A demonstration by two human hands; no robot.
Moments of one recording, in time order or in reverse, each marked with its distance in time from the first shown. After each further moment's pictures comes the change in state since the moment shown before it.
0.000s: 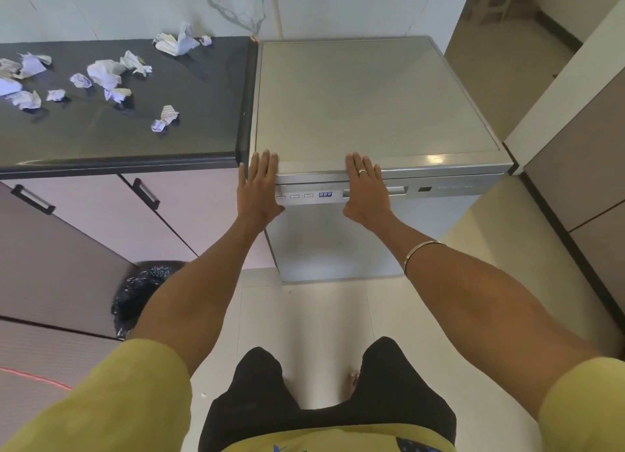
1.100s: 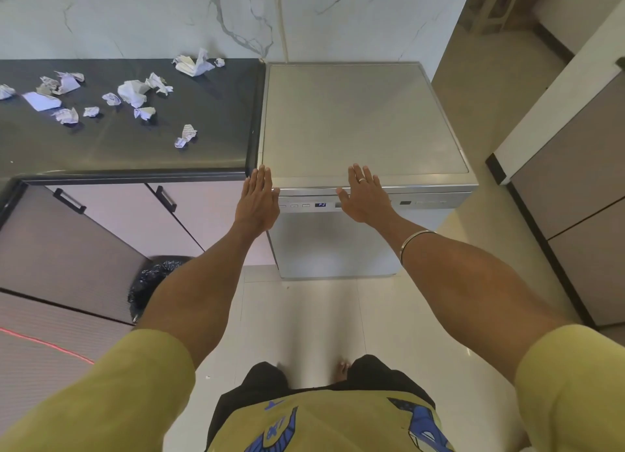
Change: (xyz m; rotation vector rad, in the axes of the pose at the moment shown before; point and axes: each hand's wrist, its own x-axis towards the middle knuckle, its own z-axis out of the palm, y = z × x) left_hand -0.033 0.019 -0.089 -0.167 -0.182 -0.101; right_hand -0.019 0.001 -0.091 0.073 -0.206 0.030
